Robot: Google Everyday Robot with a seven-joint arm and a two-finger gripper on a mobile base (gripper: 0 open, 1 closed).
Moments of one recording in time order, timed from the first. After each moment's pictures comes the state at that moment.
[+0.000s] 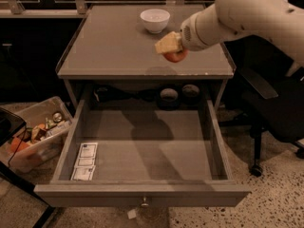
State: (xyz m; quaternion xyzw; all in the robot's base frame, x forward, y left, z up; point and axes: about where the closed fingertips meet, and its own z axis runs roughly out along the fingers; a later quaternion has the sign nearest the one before) arm 0.684 -0.087 0.920 -0.18 0.89 0.16 0.39
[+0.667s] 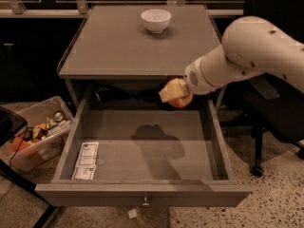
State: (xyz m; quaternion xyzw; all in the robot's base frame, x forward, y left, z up) arm 0.582 -0.091 0.834 -0.23 0.91 0.19 0.28
